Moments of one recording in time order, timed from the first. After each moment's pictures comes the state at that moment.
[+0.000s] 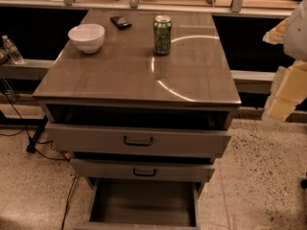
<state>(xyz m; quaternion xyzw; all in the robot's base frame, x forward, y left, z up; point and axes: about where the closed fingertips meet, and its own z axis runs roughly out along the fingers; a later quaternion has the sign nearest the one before) 0.438 -0.214 0.985 -0.60 0.78 -0.05 0.17</state>
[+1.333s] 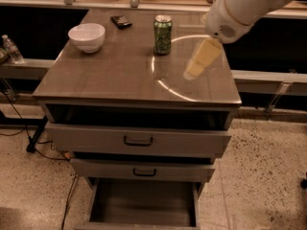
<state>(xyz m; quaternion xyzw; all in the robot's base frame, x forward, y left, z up) 0.603 -0.122 0.950 -0.58 0.76 0.01 0.30</state>
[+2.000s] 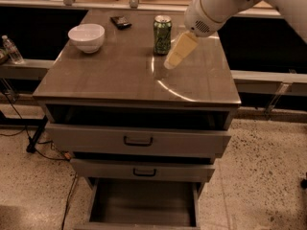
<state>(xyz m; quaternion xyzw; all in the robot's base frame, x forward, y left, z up) 0.661 -0.077 0.945 -0.56 0.75 0.02 0.35</state>
